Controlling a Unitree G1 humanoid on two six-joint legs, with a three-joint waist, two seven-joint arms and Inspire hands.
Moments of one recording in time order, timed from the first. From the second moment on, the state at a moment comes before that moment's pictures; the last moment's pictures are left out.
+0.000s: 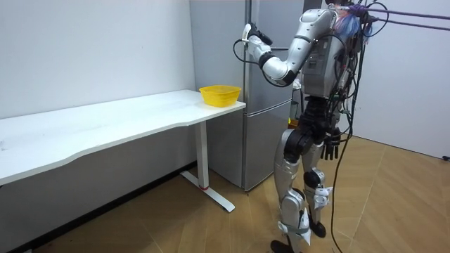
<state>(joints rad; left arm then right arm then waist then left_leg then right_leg) -0.16 0.39 0.08 -0.47 -0.52 0.15 -0.38 0.07 -0.27 0.03 1.28 -0.40 0.20 0.19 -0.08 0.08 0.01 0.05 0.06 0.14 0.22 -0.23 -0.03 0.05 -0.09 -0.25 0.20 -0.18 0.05</state>
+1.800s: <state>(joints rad) -0.21 0.40 0.08 -0.45 -0.53 0.18 -0.40 0.06 -0.31 0.06 1.27 -0.42 0.21 0.28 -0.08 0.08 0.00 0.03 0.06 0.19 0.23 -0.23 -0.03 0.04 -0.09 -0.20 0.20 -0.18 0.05</state>
